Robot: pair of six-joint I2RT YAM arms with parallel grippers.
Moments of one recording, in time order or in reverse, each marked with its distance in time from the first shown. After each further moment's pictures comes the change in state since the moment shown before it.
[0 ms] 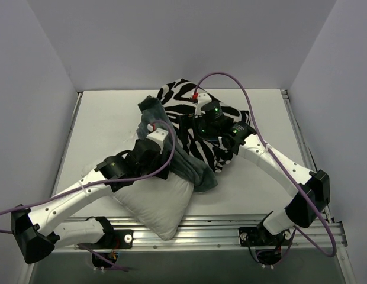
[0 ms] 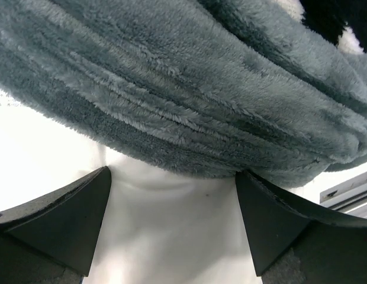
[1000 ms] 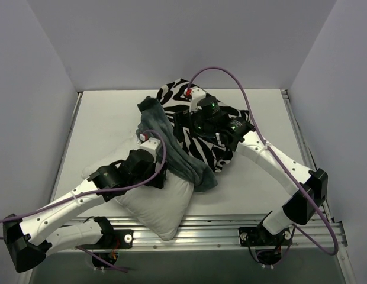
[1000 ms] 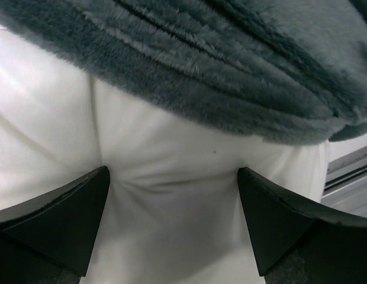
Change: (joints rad) left arm -0.033 -0.138 -0.119 -0.039 0.014 -0.105; right arm 0.028 0.030 0.111 -0.055 -0.005 -0.061
